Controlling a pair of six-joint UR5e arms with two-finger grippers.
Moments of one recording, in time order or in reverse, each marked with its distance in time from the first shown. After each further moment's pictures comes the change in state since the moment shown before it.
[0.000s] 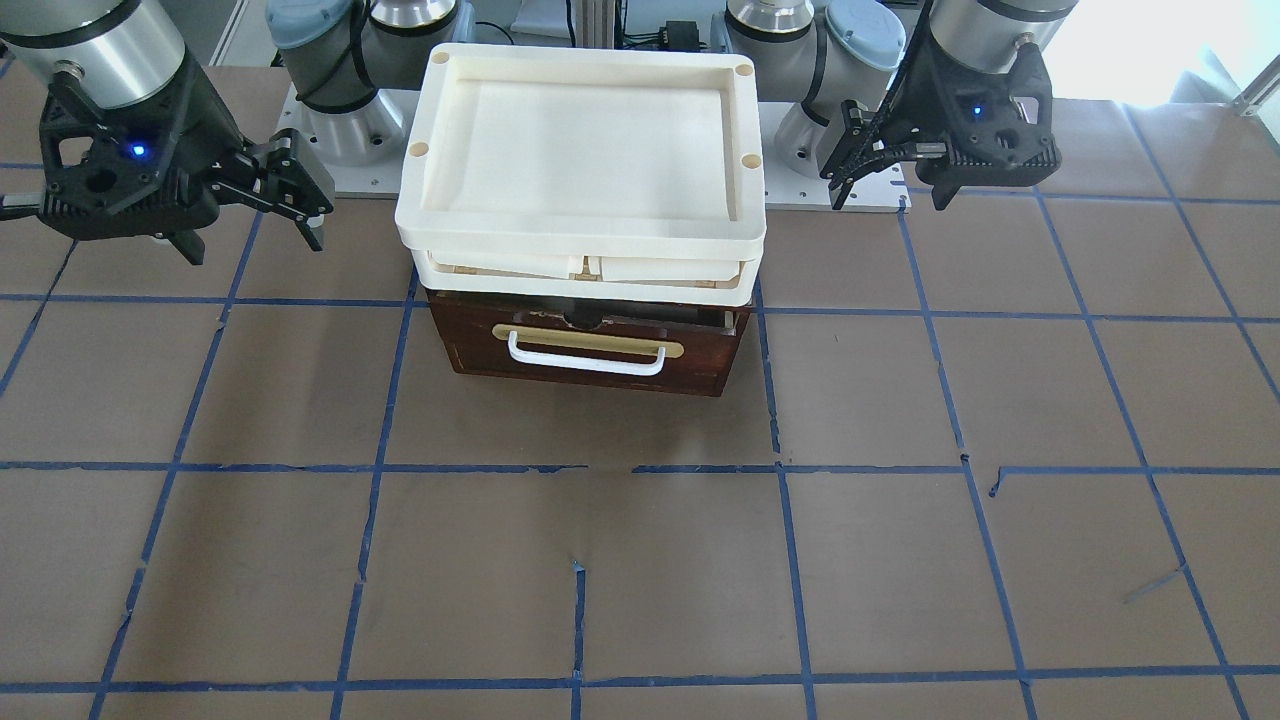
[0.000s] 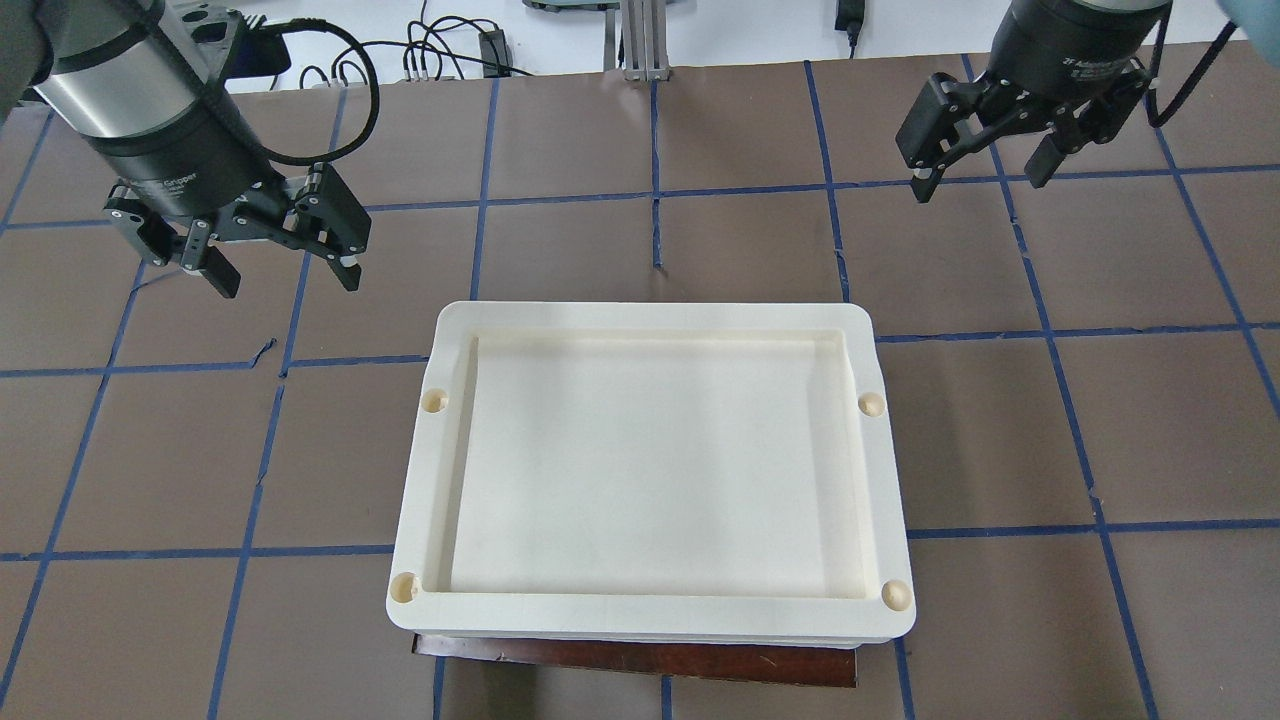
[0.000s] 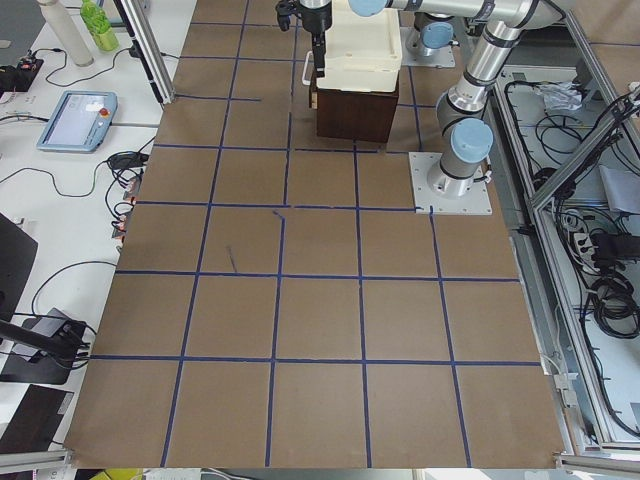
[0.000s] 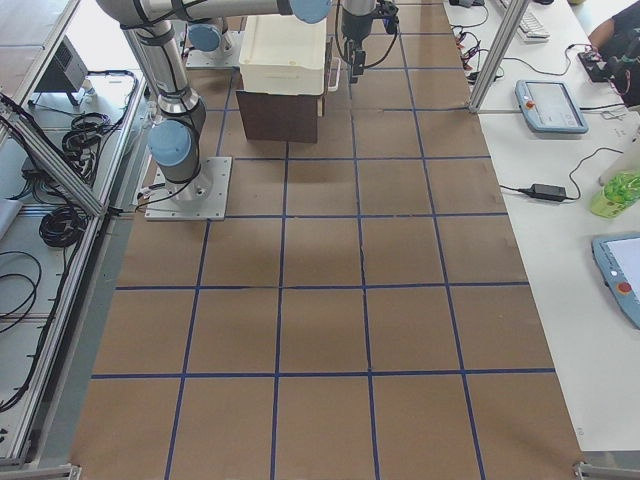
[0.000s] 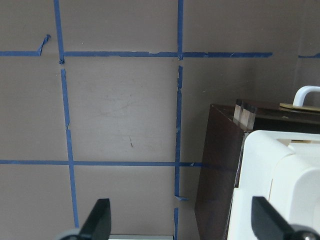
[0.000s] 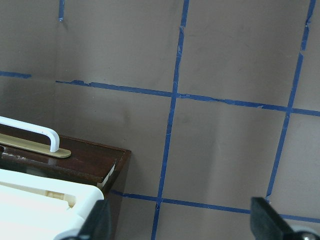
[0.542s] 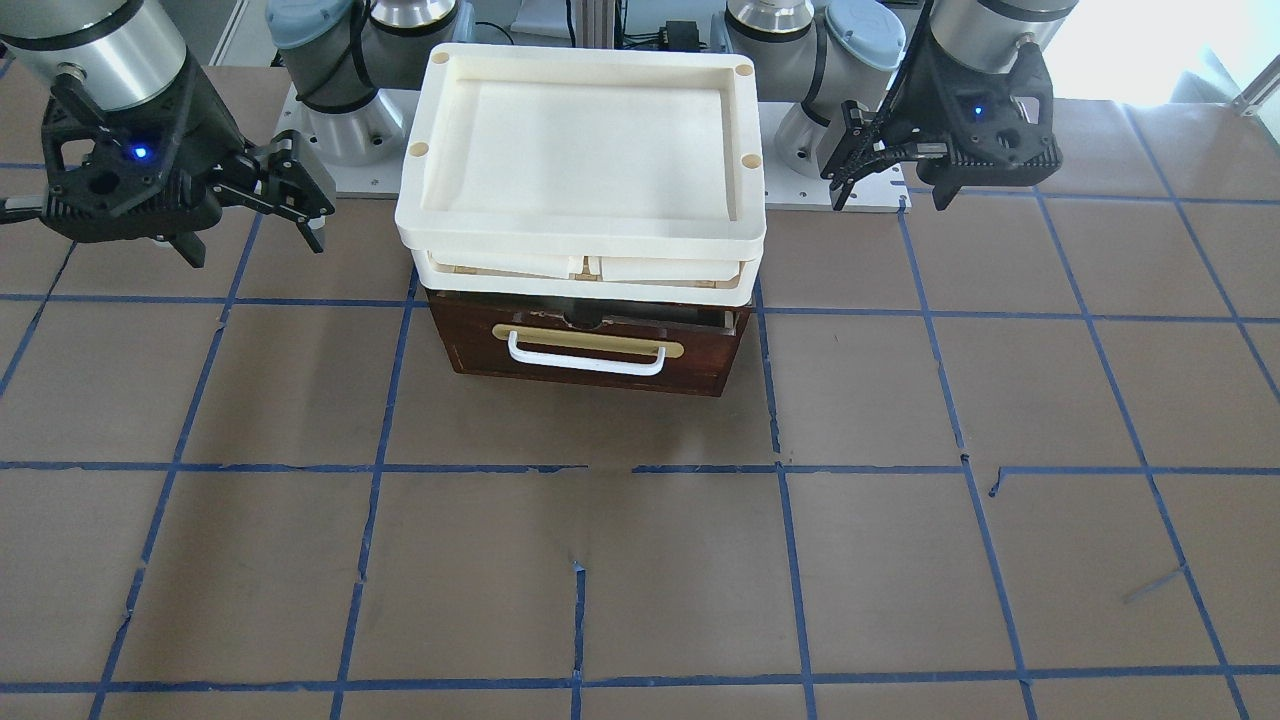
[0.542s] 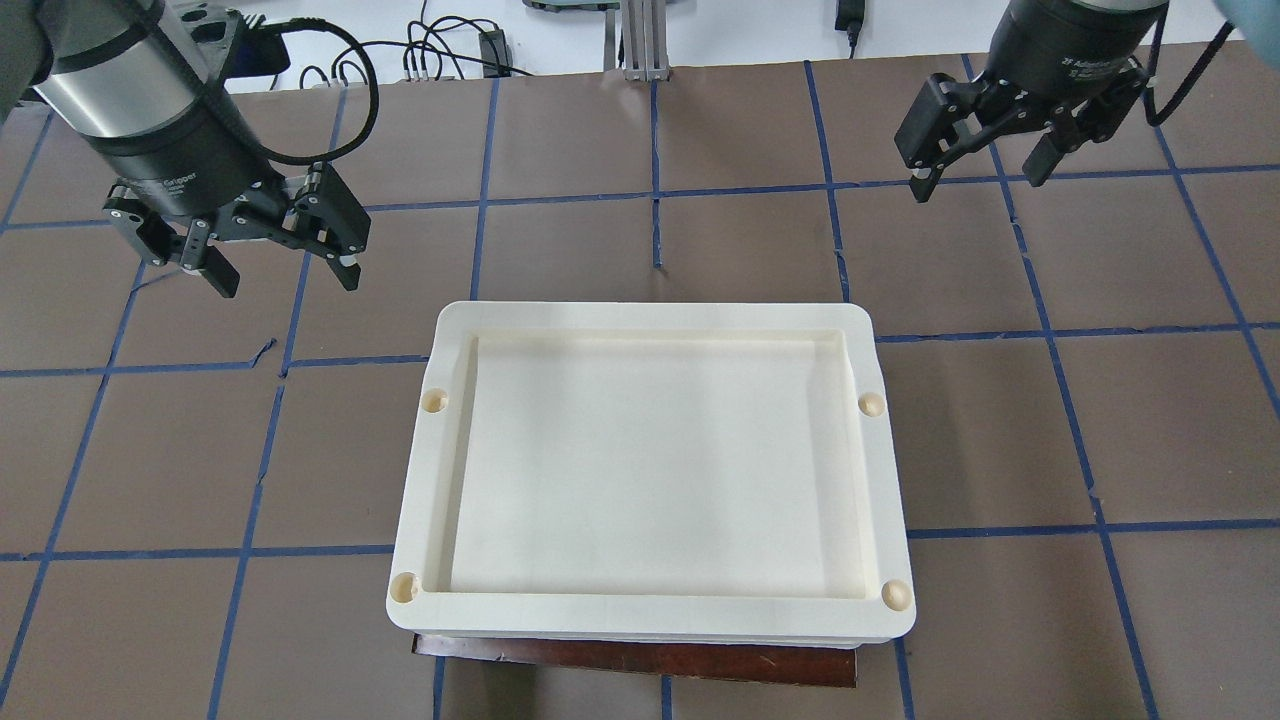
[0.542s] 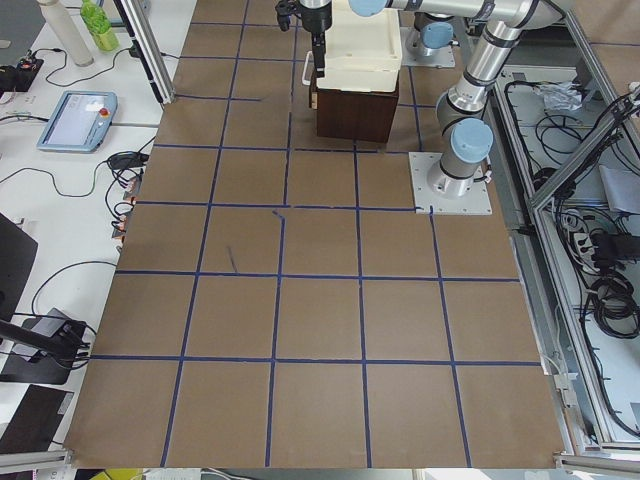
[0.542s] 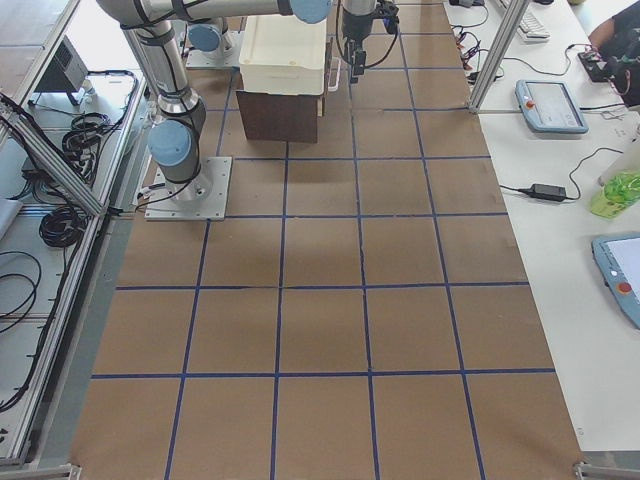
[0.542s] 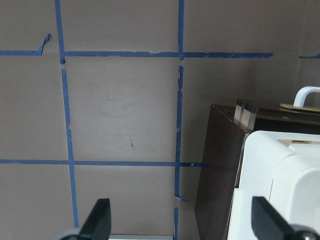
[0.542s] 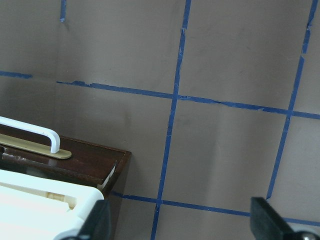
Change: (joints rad) left arm 0.000 0.000 0.000 0.001 0.002 -0.003; right arm 0.003 0.006 -0.002 -0.010 0.003 -0.006
